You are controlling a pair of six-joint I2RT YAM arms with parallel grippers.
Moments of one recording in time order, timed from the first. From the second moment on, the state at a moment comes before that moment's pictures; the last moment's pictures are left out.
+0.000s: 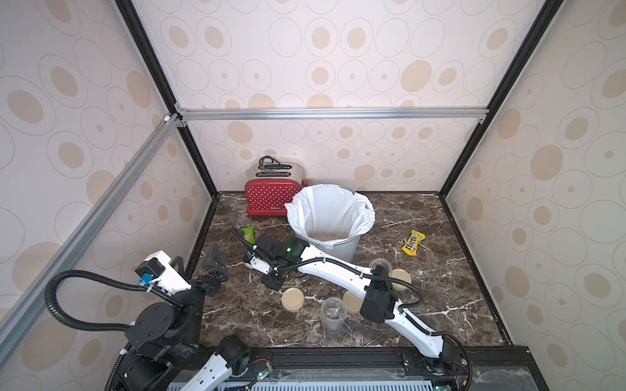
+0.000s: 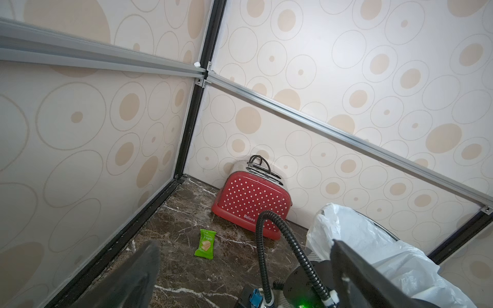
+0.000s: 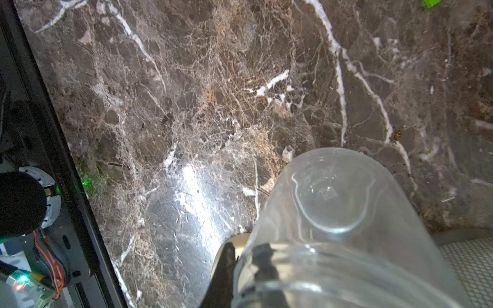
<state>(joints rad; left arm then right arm) -0.65 0.28 0.96 -0.63 -0.82 -0.35 1.13 2.51 2.54 -1.19 -0.10 -0.05</state>
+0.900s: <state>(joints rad) -0.65 0.28 0.95 -0.63 -0.82 -0.35 1.11 2.55 2.54 -1.19 -0.05 -0.05</state>
